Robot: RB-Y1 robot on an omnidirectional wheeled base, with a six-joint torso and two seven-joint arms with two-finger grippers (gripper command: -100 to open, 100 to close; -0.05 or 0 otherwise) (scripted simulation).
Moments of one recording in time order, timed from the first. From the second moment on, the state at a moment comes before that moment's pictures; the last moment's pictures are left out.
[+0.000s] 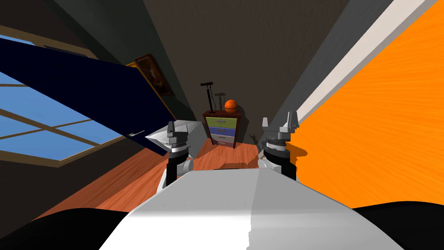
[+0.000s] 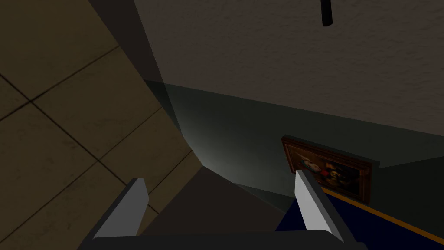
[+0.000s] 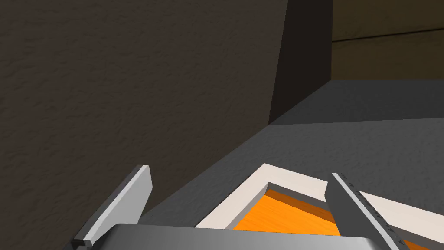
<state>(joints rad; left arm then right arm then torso) 0.46 0.02 0.07 -2.30 0.00 -0.49 0.08 0.53 0.00 0.05 -2.39 -0.06 -0.59 -0.04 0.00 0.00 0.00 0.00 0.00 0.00</state>
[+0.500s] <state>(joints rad) 0.46 0.02 0.07 -2.30 0.00 -0.49 0.08 0.53 0.00 0.05 -2.39 -0.06 -0.59 -0.04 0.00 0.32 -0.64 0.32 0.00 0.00</state>
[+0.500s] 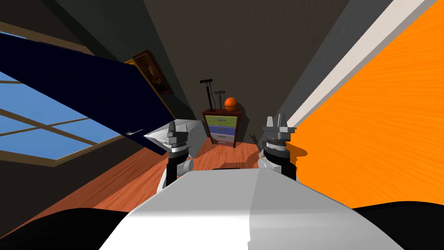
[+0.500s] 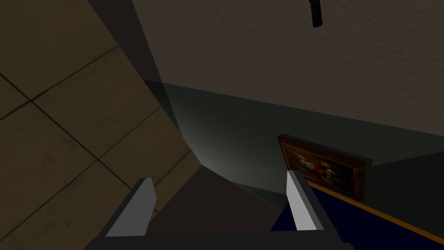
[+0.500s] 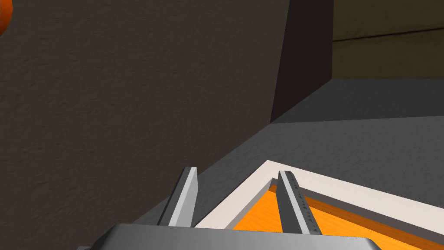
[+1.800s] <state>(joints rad) 0.40 0.13 0.05 -2.26 -0.01 -0.35 0.10 0.53 0.00 0.05 -2.39 -0.06 -0.59 -0.04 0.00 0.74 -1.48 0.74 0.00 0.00</state>
